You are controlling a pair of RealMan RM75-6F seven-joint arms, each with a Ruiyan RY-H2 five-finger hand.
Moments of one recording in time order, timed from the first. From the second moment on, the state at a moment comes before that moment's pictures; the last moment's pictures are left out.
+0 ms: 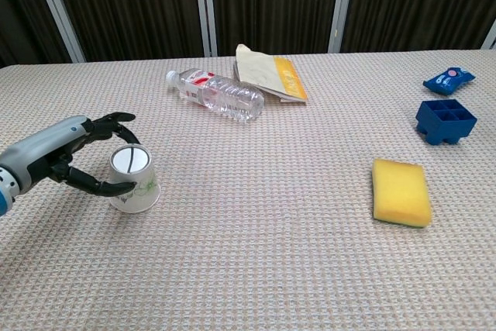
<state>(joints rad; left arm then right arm) -0.50 -1.67 -0.06 -1.32 1.33 1.12 -0.35 0.04 -1.04 0.04 -1.68 -1.53 1.49 0.06</state>
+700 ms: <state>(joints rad) -0.43 -1.47 -0.05 -1.43 1.37 1.24 -0.14 0.04 -1.04 0.04 -1.67 -1.53 1.49 0.06</state>
